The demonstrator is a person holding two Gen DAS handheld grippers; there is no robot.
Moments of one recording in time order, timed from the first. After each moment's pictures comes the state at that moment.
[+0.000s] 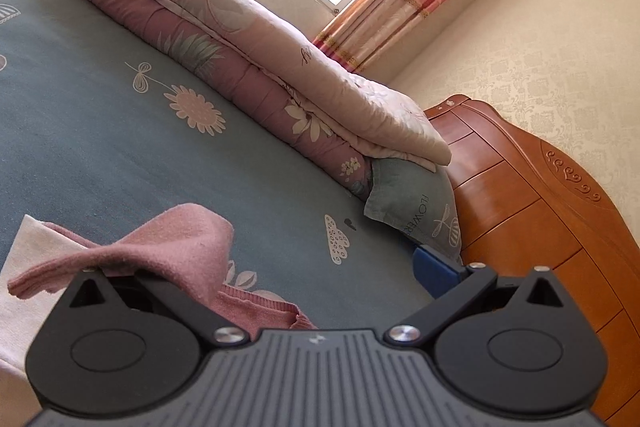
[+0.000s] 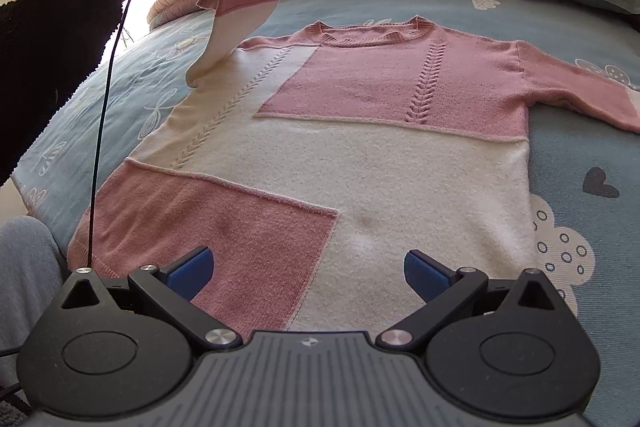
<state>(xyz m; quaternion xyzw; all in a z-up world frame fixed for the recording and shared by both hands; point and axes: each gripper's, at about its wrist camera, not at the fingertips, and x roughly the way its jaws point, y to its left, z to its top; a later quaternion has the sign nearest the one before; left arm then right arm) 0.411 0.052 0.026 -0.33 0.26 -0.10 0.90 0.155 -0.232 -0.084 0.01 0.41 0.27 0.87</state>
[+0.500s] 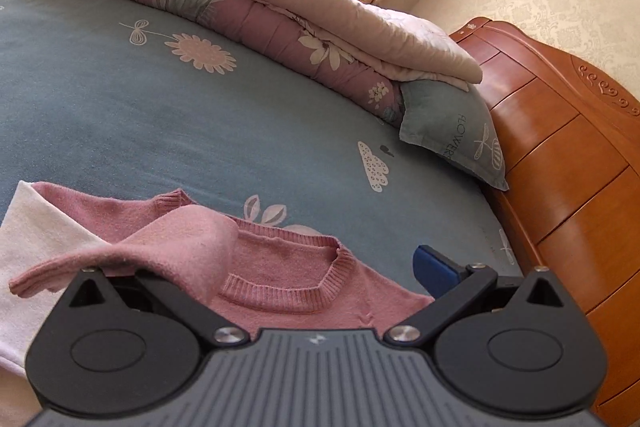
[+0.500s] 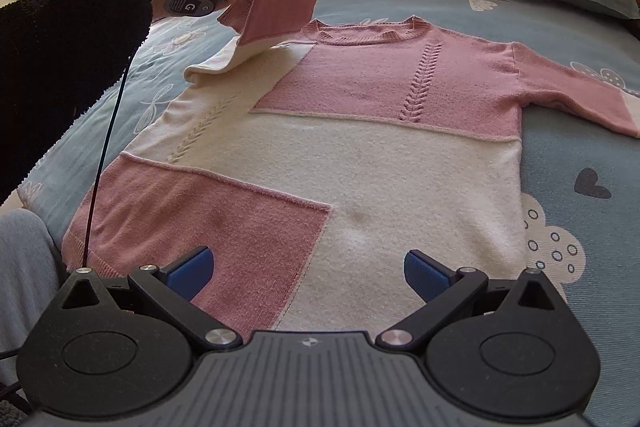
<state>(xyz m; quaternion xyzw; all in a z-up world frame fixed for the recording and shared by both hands) 0.426 0.007 -0.029 -0.23 0.35 -0.08 0.90 0.152 -0.232 -0.083 0.00 0.41 0.26 0.87</state>
